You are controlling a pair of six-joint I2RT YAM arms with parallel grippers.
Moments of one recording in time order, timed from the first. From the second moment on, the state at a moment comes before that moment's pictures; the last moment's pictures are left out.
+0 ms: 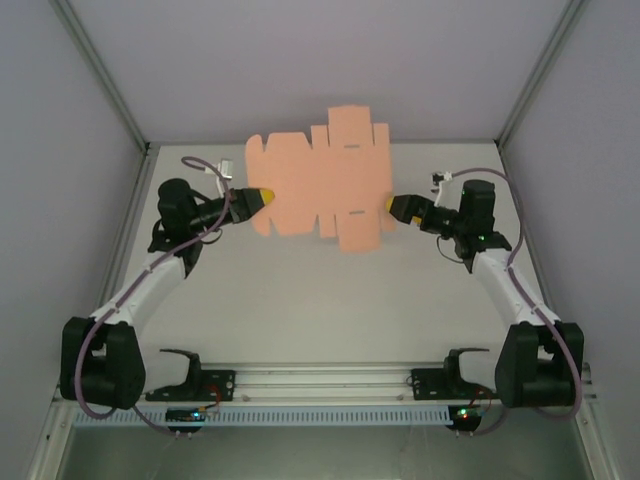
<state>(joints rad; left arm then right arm) -0.19 1.24 0.79 0.44 0.97 -0.93 0.02 1.23 0.82 -0.03 -0.84 0.52</state>
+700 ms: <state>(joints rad) -0.18 1.20 0.76 0.46 0.97 -0.97 0.05 1.35 0.87 0.42 -1.14 0.81</state>
